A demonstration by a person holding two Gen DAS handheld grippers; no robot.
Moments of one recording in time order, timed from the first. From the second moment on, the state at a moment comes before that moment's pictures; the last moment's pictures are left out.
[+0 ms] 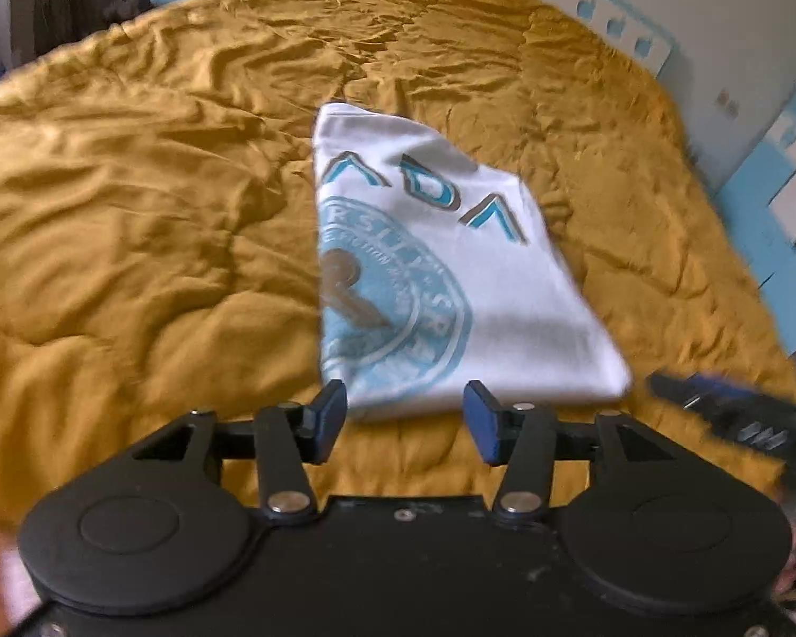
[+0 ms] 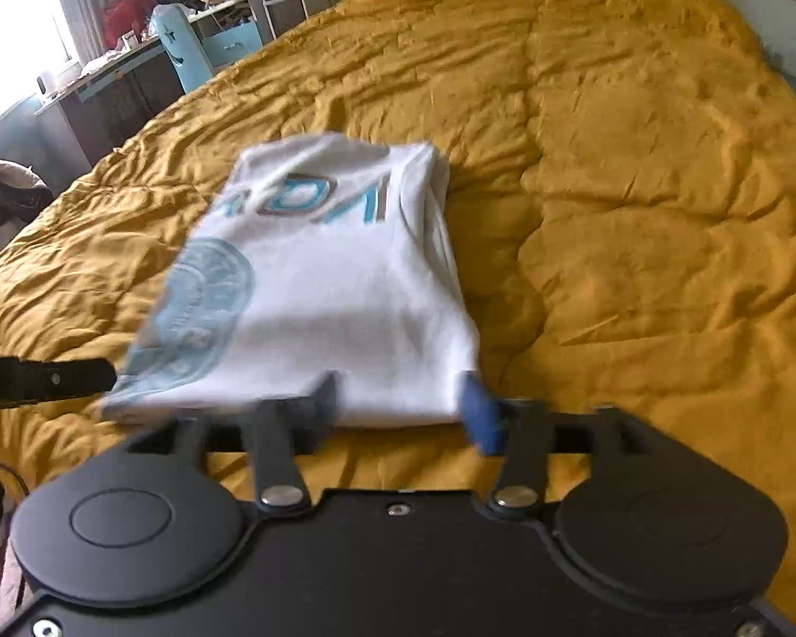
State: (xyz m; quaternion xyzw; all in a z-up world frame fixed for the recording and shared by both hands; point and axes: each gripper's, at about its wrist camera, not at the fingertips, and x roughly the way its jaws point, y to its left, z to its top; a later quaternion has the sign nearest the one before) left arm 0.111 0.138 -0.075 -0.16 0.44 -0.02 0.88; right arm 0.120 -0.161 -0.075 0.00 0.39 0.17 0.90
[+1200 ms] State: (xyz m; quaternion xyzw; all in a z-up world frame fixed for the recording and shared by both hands) left arm 0.045 0.113 -0.037 -0.14 0.47 0.00 0.87; right arm 0.040 -0.169 -0.020 -0.01 0.41 0.17 0.90
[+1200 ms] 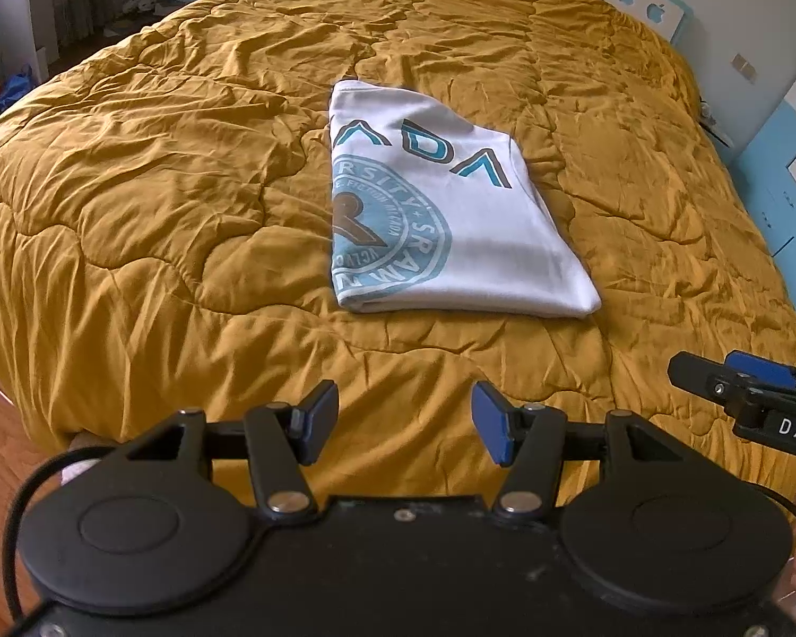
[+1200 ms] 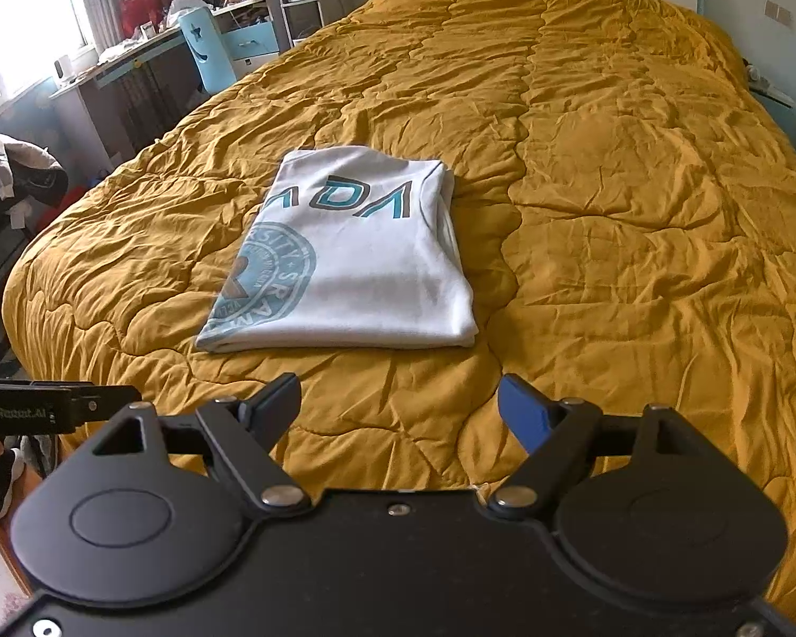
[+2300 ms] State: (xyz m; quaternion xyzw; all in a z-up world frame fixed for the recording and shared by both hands) left arm 0.044 0.112 -0.034 -0.14 0.47 0.01 0.87; right arm 0.037 -0.169 -0.023 -0.01 0.42 0.15 0.90
